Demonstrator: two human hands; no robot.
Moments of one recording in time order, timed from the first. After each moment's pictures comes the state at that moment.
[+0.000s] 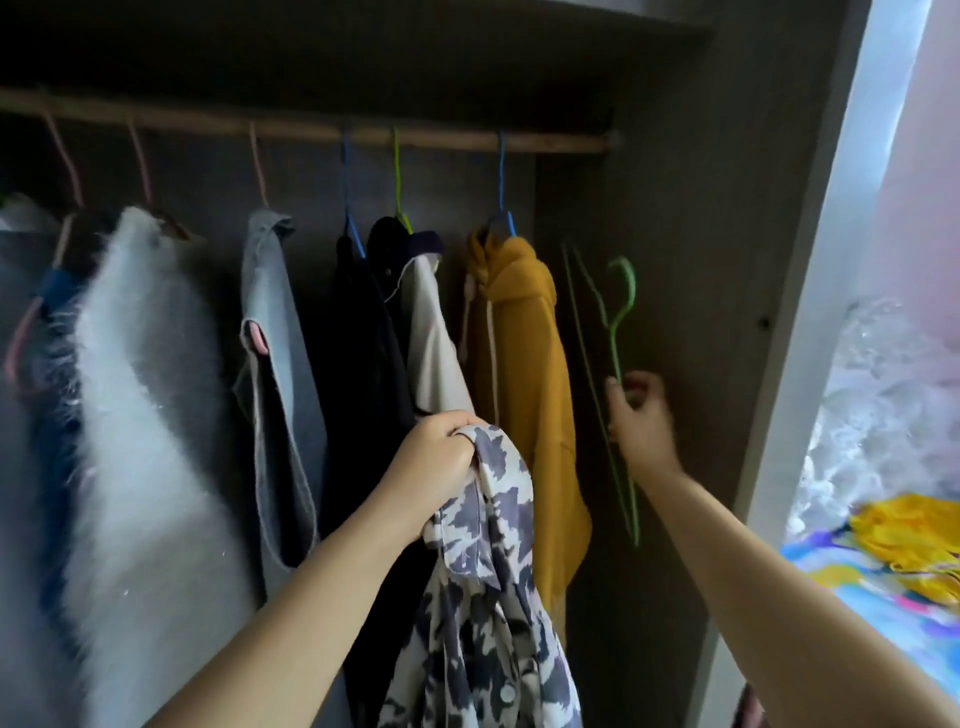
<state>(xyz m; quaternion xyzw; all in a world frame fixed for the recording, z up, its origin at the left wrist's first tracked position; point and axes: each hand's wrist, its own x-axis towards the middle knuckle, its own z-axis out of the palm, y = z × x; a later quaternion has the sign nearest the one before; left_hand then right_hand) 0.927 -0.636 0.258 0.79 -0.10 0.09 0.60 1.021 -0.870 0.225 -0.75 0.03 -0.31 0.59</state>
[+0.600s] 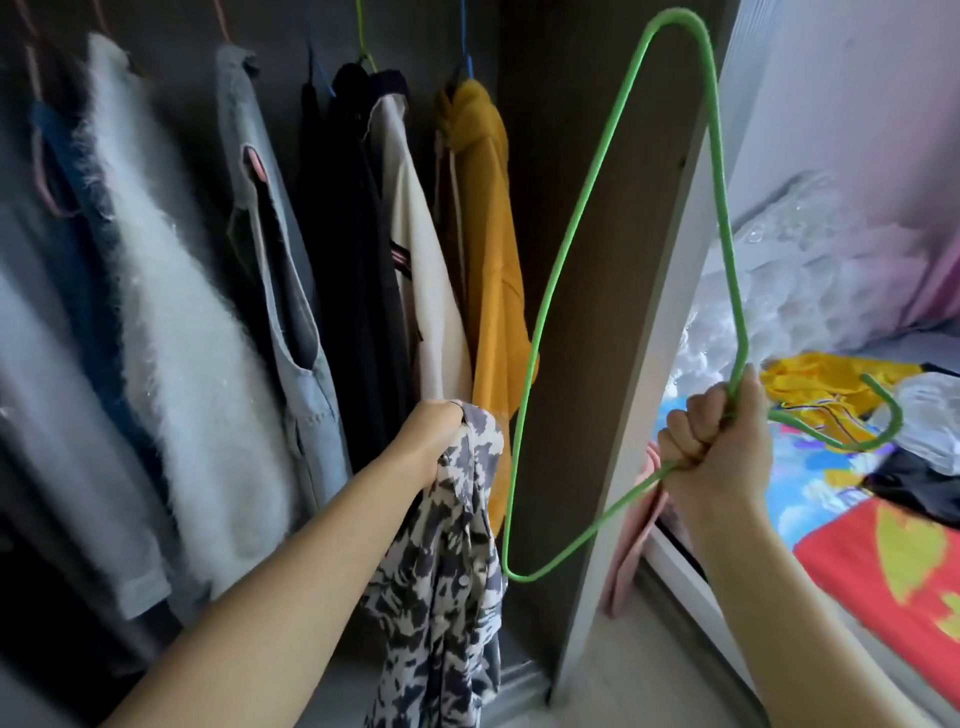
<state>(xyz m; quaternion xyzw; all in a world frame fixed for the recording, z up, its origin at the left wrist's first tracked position) 0.828 -0.644 0.148 0.78 0.08 -0.11 0.61 0.738 -0.860 0.166 -0.36 0.05 -0.26 0.90</state>
